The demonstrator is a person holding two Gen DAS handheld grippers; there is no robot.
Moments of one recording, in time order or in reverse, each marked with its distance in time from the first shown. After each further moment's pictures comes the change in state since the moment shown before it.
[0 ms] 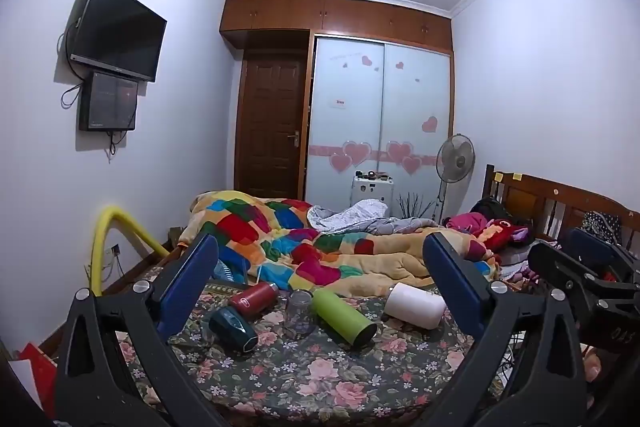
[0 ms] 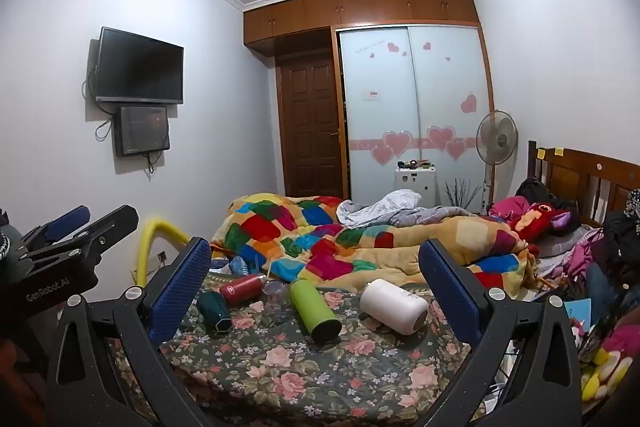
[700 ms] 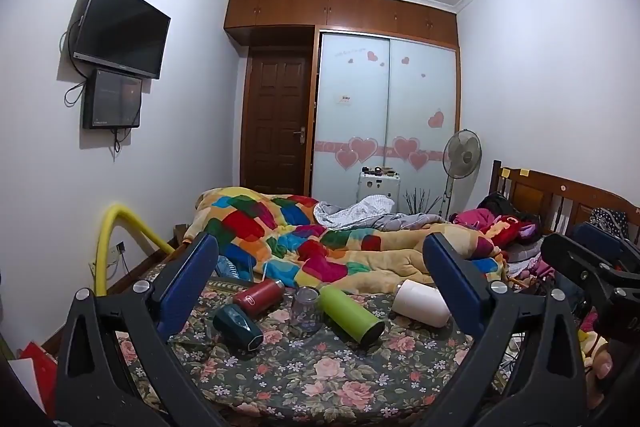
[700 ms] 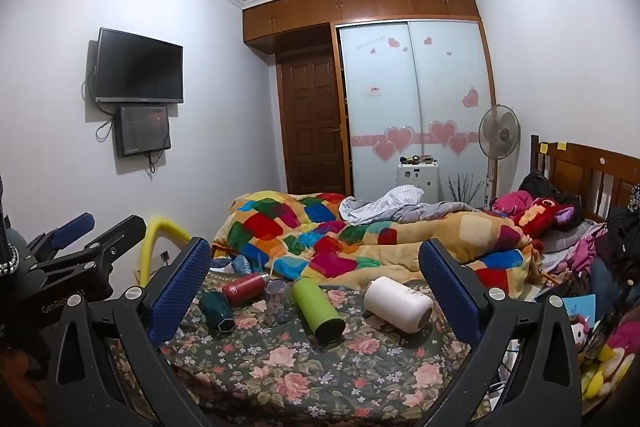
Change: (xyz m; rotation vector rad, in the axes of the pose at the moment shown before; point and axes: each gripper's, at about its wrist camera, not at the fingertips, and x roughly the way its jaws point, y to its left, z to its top) left arm 0.010 0.003 -0.008 0.016 0.002 0.029; right arm 0.003 -0.002 0.001 0.013 0.010 0.007
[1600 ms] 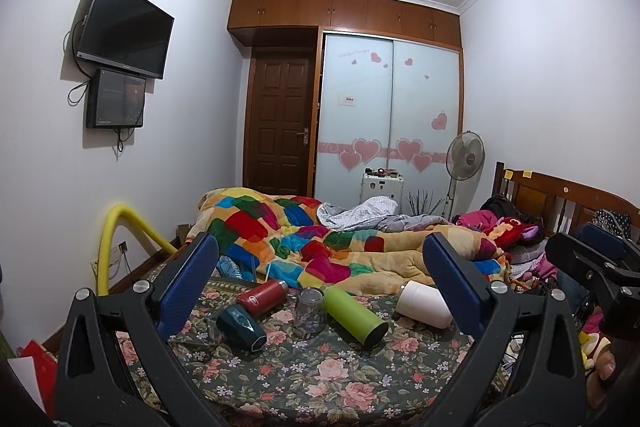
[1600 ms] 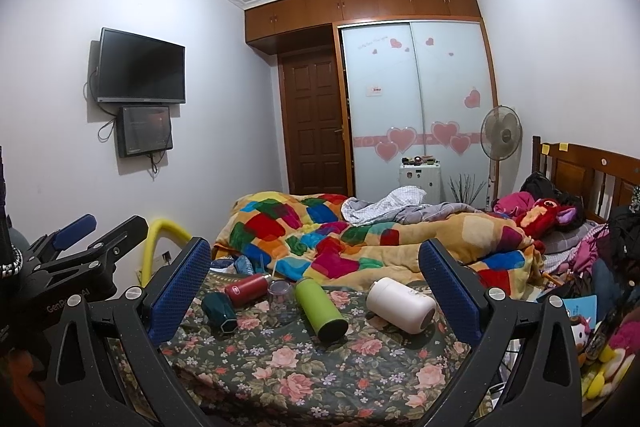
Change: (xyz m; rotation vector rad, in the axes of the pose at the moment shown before) left arm 0.001 0.001 -0.004 -0.004 -0.002 0.010; right arm 0.004 0.005 0.000 0.002 0.003 0.004
